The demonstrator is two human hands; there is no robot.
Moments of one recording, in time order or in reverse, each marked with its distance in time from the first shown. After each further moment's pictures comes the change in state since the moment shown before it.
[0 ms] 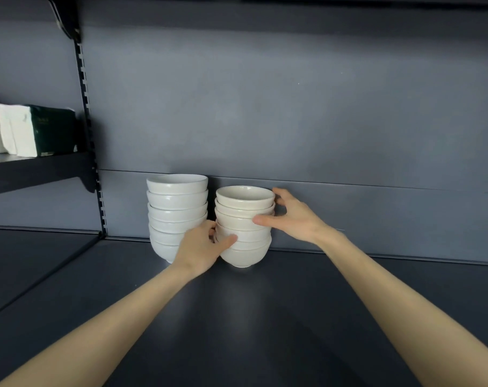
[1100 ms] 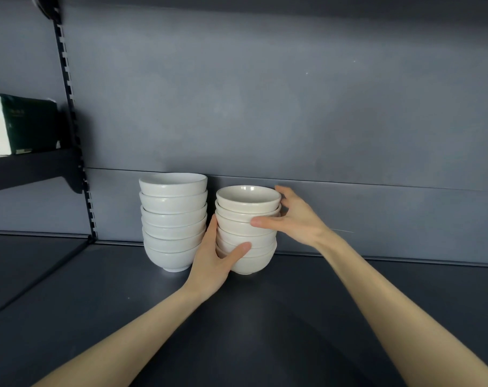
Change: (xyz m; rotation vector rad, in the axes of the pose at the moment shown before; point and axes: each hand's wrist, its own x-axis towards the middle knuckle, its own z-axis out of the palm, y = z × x) left_hand 0.011 -0.024 0.039 -0.476 0.012 0.215; right_hand 0.026 0.013 0.015 0.180 0.041 -0.029
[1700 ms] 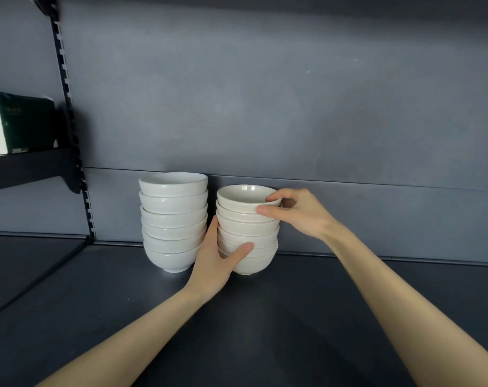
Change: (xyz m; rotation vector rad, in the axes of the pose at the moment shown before) left_hand 0.001 -0.001 0.001 -0.005 0.001 -0.001; right_hand 0.005 -0.006 -0.009 -0.064 0.035 -0.030
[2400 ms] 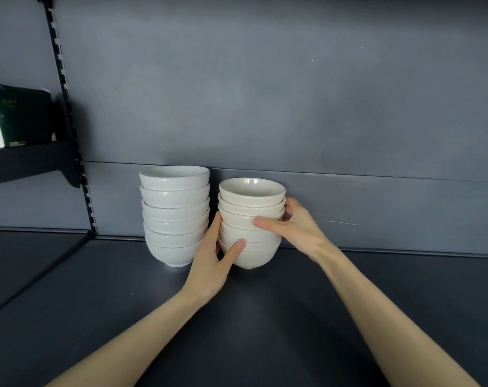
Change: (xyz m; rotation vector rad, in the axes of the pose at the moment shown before) left_hand -0.010 -0.010 -0.007 0.005 -0.027 -0.046; right_hand -0.018 0.021 0.033 0.276 0.039 0.126
